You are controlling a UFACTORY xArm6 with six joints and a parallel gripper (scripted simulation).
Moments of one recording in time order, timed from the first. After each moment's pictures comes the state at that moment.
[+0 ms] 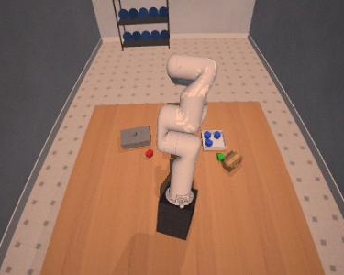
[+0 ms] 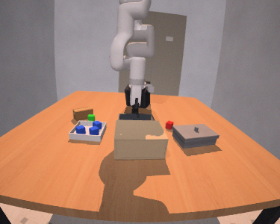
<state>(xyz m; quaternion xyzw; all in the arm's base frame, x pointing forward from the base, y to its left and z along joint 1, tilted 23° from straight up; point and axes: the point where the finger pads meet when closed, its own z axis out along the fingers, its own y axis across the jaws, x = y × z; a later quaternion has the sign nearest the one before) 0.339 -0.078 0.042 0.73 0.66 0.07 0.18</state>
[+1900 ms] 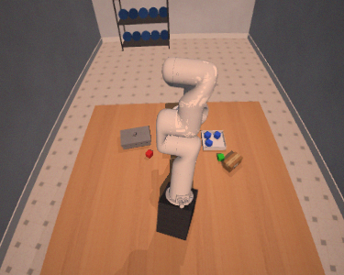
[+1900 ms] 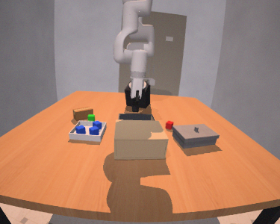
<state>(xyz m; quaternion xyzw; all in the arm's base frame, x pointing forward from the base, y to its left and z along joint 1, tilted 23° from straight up) 0.328 -0.071 0.073 0.72 0.65 0.07 0.20</state>
